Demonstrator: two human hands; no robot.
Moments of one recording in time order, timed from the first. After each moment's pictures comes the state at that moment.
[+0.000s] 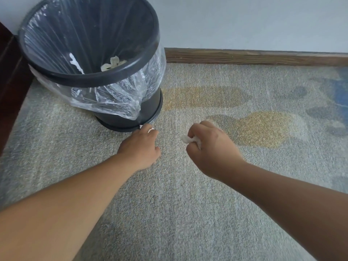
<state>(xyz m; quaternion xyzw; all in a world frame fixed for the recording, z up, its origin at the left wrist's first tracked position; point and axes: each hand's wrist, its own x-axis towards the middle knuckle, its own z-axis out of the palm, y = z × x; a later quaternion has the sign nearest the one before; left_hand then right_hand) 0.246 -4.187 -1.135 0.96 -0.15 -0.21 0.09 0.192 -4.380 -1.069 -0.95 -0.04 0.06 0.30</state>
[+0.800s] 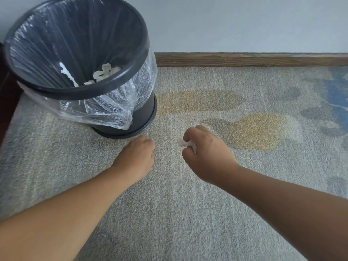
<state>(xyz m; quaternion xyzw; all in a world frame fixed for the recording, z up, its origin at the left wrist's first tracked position) 0.237 -4.192 -1.124 0.96 -0.17 -0.16 0.12 0.198 -4.385 -1.070 -0.95 -0.04 0.07 0.31</state>
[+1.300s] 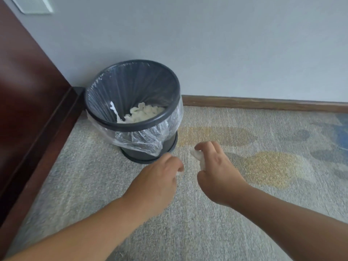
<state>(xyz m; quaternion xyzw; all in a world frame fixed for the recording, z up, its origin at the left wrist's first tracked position) 0.203 -4.187 -1.011 0.94 -0.21 -0.07 0.26 0.206 -4.366 -1.025 -0.94 -0.07 0.07 0.32</state>
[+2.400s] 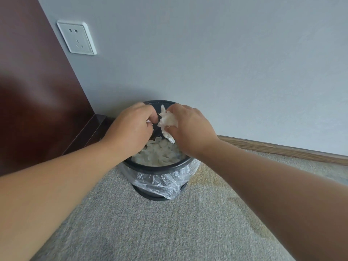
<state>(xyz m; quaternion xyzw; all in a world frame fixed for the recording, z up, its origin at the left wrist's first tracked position) 0.359 -4.104 -0.922 0.96 -0.10 0.14 0.24 0.369 -4.268 -0.919 -0.95 -0.19 -0.07 0.22</state>
